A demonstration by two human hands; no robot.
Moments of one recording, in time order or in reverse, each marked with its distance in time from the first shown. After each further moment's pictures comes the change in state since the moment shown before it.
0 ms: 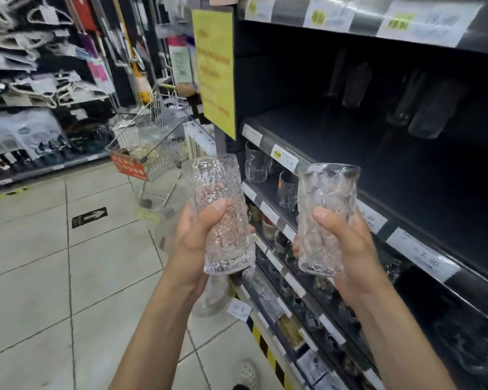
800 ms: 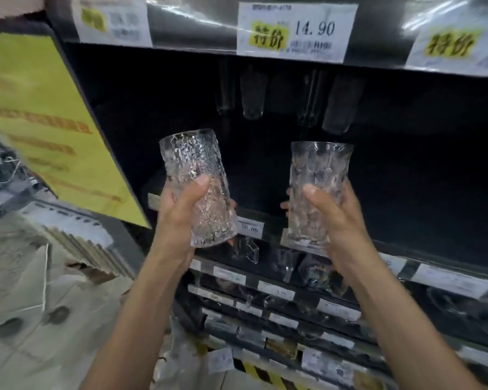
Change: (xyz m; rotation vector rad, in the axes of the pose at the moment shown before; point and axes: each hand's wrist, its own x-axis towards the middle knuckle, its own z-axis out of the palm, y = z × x) left_hand 0.324 -0.002 0.065 0.074 -0.553 -0.150; right_hand 0.199 -0.023 0.016 -0.187 0.705 -0.174
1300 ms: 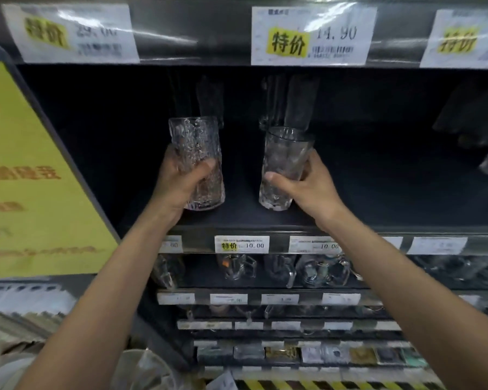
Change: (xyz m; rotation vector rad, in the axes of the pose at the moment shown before) left_hand 0.136 0.001 -0.008 0.257 -0.316 0.069; right_hand 0.073 0.010 0.032 -0.389 0.261 -0.112
